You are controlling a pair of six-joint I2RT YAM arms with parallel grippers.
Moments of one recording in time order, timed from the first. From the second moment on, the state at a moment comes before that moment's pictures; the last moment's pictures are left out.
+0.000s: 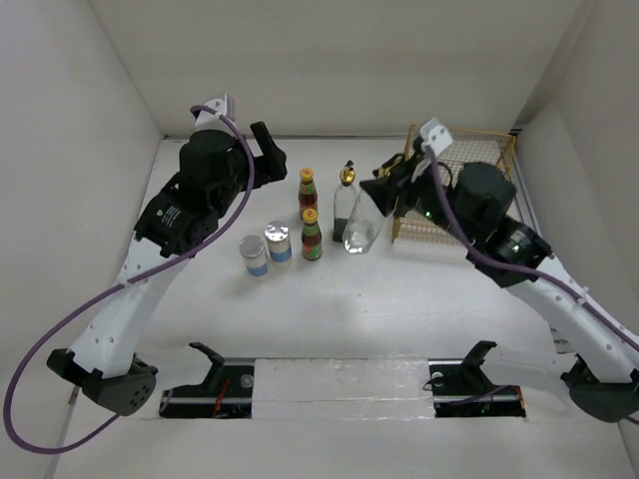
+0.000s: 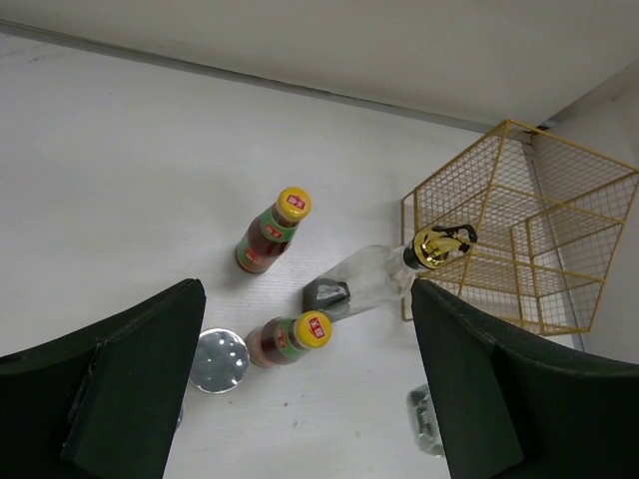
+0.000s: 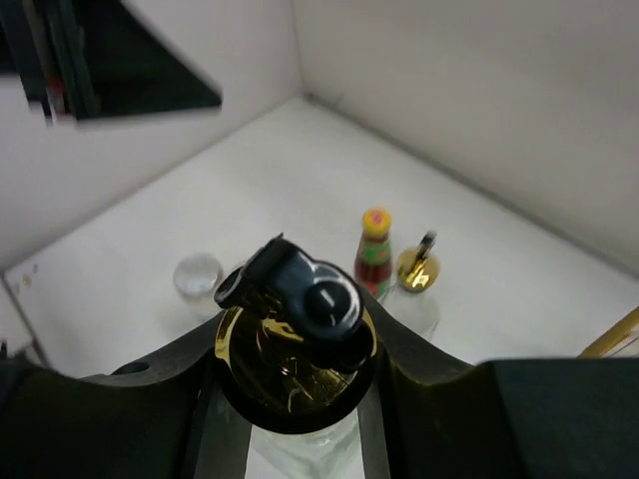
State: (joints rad) left arm -0.55 1.19 1.58 -0.70 -0.30 -0.51; right arm 0.78 1.08 1.31 -0.26 0.00 0.06
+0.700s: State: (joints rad) left arm -0.55 1.19 1.50 -0.58 -0.12 -0.56; right arm 0.23 1.70 2.08 -0.43 0.14 -0.01
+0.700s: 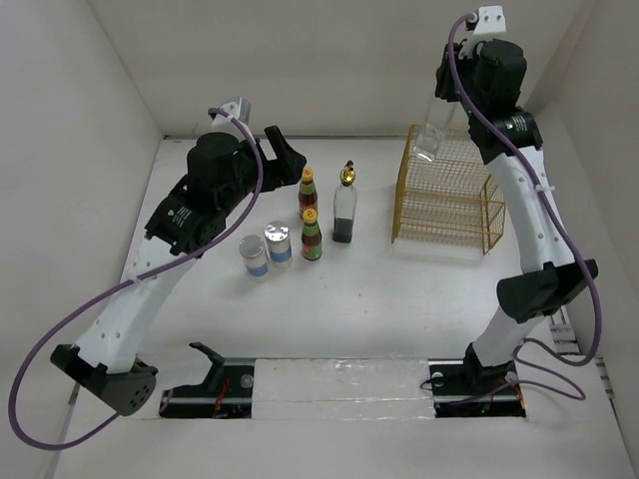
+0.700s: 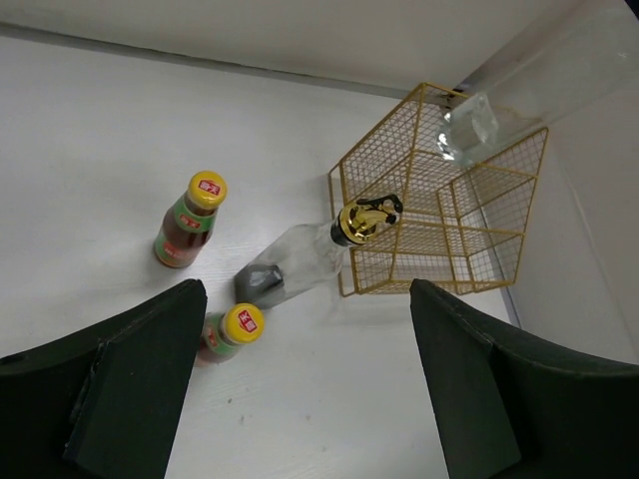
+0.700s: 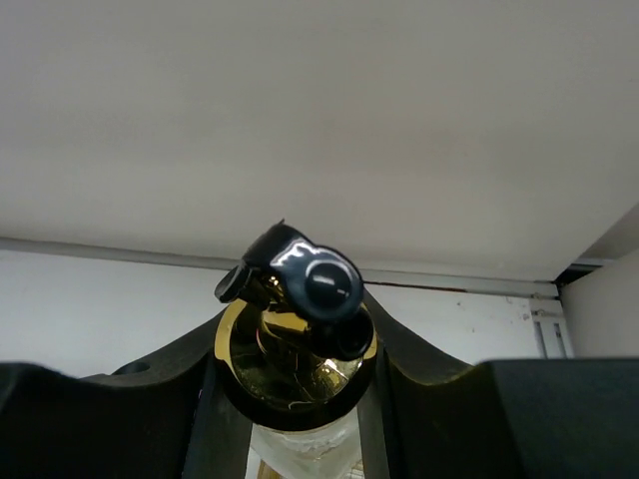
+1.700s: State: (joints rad) left arm -0.55 1.24 1.50 -0.55 -0.06 -0.58; right arm 0.23 1.83 2.14 -0.37 0.59 0.19
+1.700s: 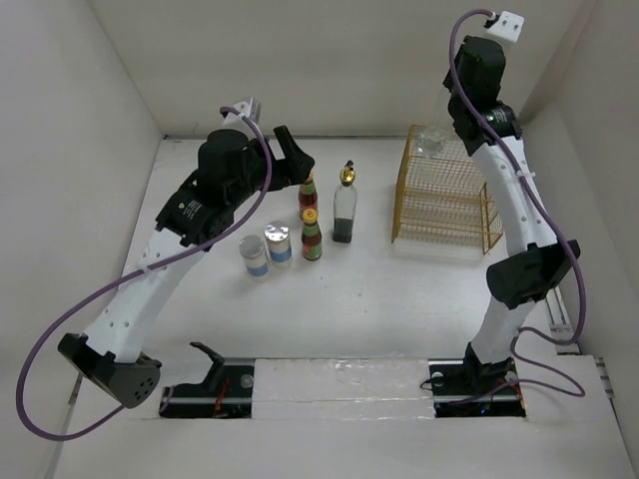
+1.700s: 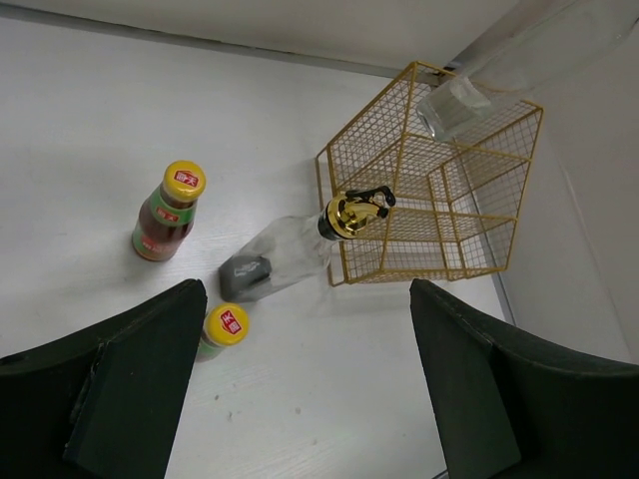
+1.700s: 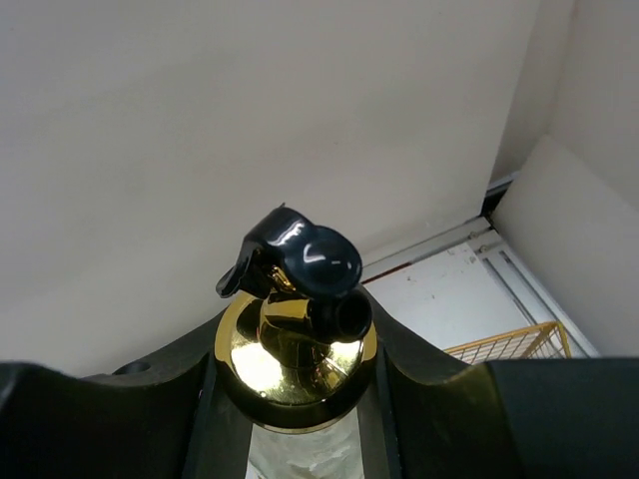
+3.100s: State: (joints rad) left arm -0.55 1.21 1.41 -0.56 -0.04 -0.59; right arm 0.30 1.86 1.73 -0.29 0.92 0.43
